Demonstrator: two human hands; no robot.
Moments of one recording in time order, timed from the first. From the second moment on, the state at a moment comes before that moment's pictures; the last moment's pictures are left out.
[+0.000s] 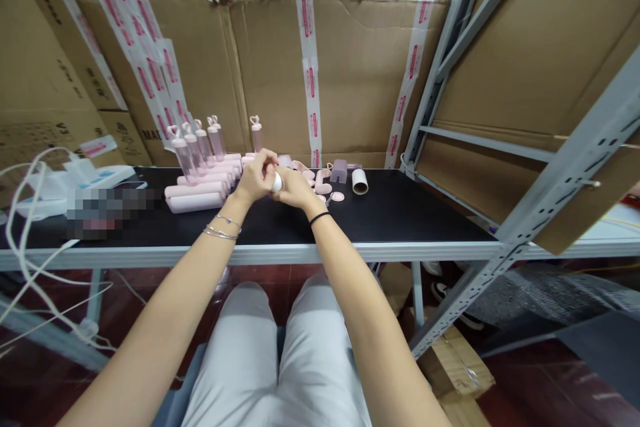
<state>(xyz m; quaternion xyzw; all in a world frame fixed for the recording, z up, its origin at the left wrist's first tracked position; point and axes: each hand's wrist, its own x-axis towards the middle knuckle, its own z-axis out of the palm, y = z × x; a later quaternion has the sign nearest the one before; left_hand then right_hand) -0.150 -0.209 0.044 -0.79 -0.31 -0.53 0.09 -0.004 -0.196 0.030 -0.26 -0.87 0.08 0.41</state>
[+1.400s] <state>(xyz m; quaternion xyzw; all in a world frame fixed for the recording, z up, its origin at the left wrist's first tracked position) -0.144 -0.209 0.035 -0.75 -0.51 -0.42 -0.02 0.032 -0.204 0.026 -0.74 -0.62 0.10 0.23</state>
